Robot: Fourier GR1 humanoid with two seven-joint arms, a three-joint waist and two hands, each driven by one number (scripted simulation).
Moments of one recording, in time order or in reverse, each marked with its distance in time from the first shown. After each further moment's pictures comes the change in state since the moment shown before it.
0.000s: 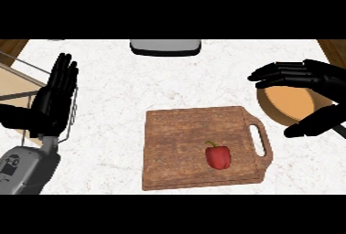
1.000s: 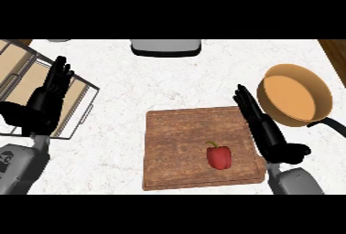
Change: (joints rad) left arm -0.010 0.084 -0.026 0.103 -0.027 -0.043 -0.039; right arm 0.424 0.518 -0.010 -0.068 -0.356 -0.496 0.460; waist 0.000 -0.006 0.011
